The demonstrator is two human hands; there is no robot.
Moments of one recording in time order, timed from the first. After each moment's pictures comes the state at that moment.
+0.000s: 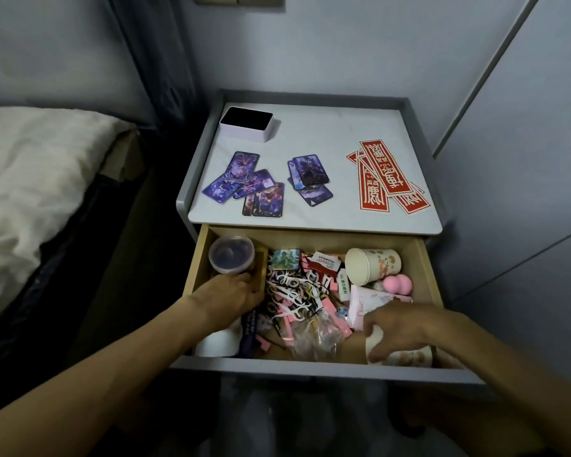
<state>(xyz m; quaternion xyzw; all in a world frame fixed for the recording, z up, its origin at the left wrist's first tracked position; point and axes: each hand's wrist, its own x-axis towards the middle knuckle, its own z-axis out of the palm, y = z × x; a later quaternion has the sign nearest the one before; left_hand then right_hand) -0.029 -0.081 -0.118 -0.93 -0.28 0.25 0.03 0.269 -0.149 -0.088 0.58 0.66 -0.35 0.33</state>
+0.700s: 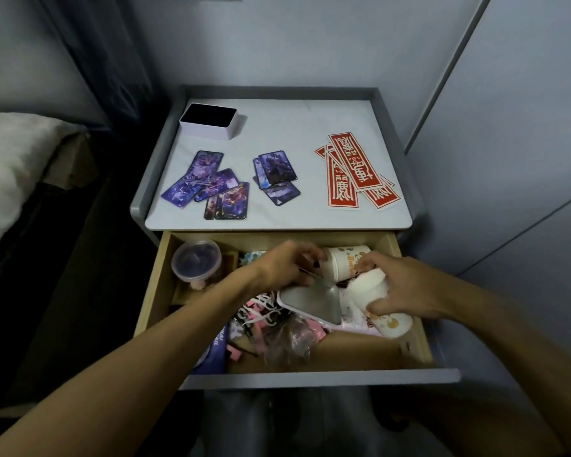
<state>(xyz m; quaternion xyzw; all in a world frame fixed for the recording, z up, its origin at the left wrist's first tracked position) 0.101 -0.049 -0.104 -0.75 -0.41 -0.05 -0.51 0.330 -0.138 -0.062 0.64 0.68 -0.35 0.04</state>
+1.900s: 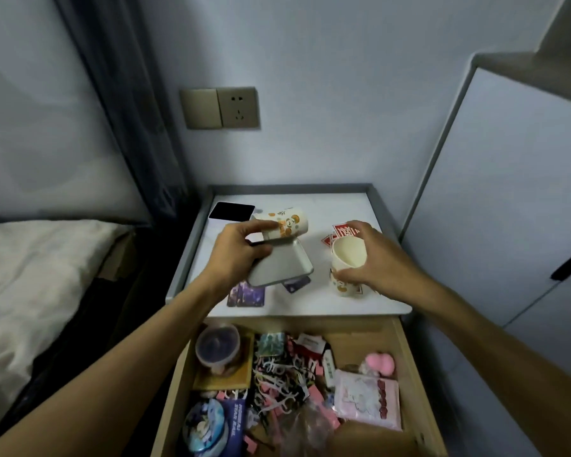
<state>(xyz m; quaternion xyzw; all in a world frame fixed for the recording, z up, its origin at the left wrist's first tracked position) 0.045 0.022 0.032 -0.63 -0.50 -0.38 -0.46 0.294 -0.043 0.039 0.68 0.66 -0.21 -0.23</state>
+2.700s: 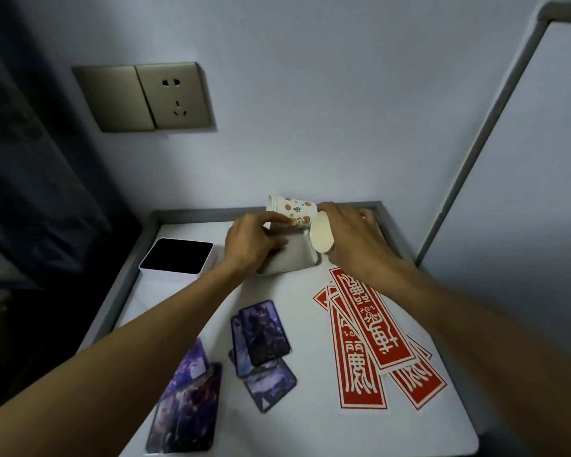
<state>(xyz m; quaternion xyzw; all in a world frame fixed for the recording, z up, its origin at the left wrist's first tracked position) 0.150 0.249 -0.056 -0.74 -0.55 -0.31 -0.24 0.336 0.180 -0.031 0.66 0.73 0.01 -0.17</state>
